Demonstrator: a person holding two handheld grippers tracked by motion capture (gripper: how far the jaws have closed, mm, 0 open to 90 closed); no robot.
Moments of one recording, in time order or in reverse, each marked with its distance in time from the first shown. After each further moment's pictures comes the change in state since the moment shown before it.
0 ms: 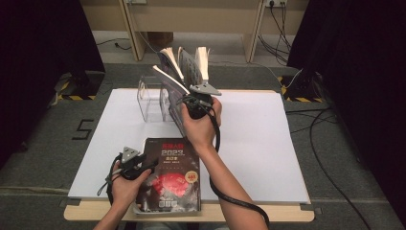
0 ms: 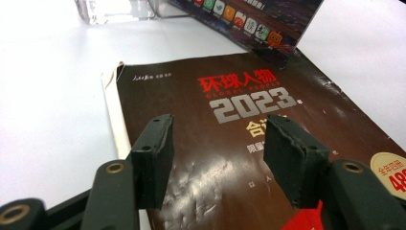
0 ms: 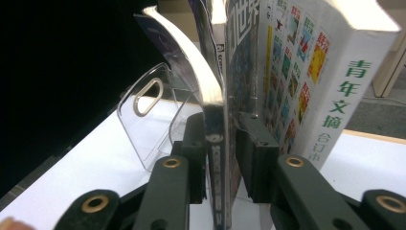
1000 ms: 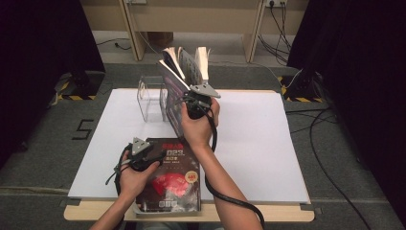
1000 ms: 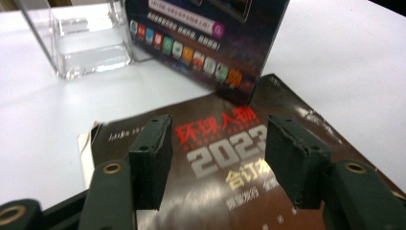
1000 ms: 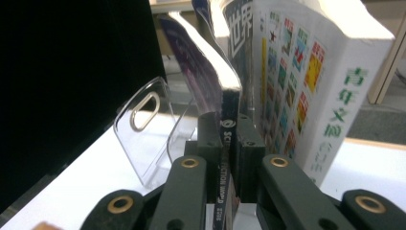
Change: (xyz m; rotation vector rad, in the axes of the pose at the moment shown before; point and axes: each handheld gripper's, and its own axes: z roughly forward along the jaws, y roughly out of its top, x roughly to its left) left arm -0.019 0.030 0.015 -0.039 -0.016 0.108; right arm 0.003 -0.003 0.007 -0.058 -0.024 0.030
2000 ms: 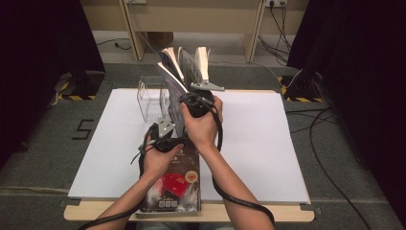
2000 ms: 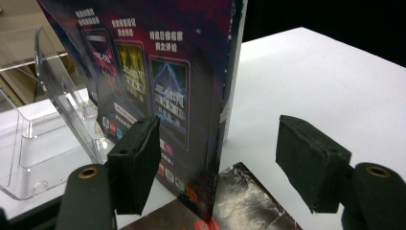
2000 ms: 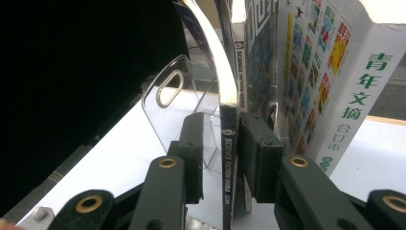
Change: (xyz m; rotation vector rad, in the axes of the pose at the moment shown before) left arm -0.048 0.064 0.034 -0.113 -0.004 0.135; right arm -0.002 0.013 -0.013 0.121 0.100 0.022
